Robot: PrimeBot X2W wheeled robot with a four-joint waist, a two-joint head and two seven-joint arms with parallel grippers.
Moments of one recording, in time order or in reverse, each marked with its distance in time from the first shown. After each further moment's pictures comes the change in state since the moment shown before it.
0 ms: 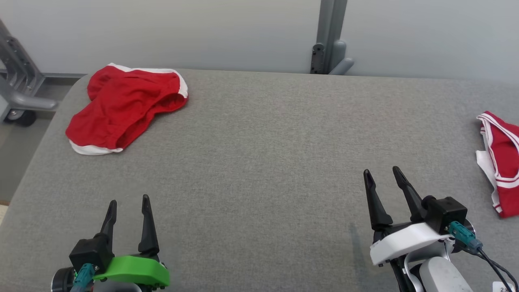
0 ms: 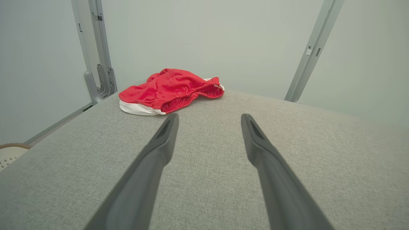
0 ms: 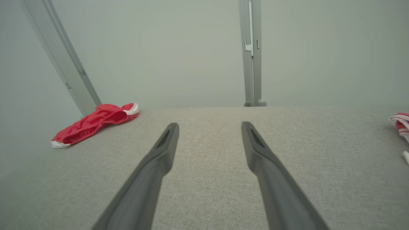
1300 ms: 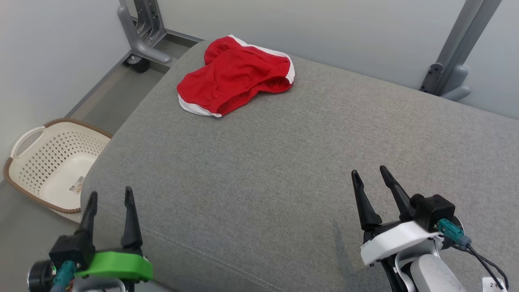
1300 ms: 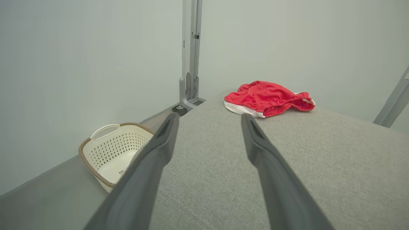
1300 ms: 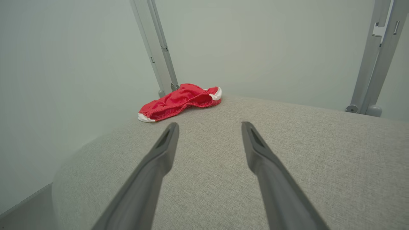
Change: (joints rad) left arm 0.048 0.031 0.028 -0.082 0.019 0.003 0.006; right arm -0.021 0.001 0.052 0.031 0.025 0.000 0.000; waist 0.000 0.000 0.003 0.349
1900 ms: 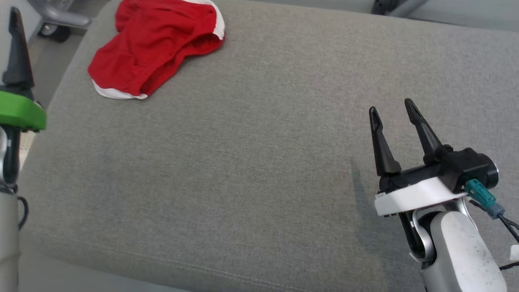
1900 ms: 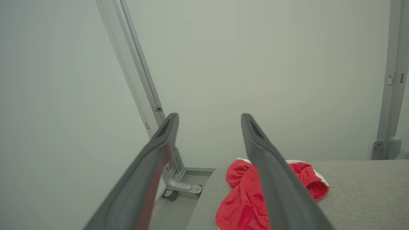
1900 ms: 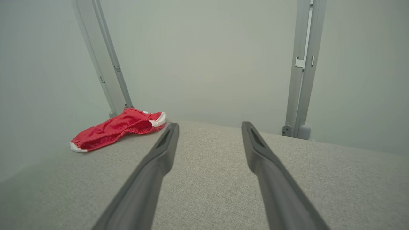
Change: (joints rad) left arm -0.616 0.286 0.037 0.053 -0.015 -0.101 0.184; right arm -0.099 -0.007 -0.067 -0.237 -0.152 0.000 0.063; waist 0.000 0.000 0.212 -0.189
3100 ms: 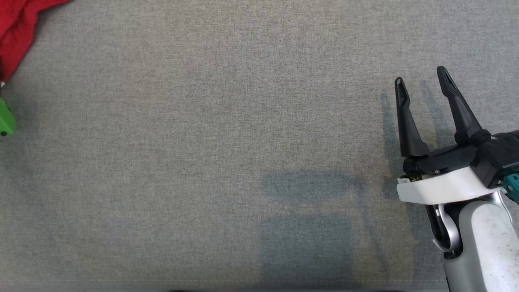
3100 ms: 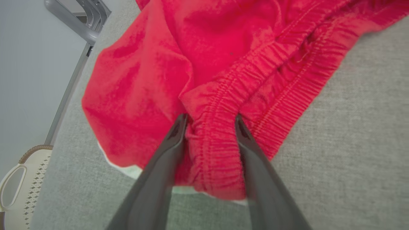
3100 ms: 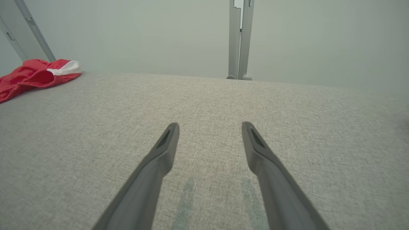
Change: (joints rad) left arm -0.318 0.204 -0.347 0.635 -0.381 -0.030 0.194; right arm -0.014 -0.048 -0.044 -0.215 -0.047 0.000 0.059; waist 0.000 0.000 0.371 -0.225
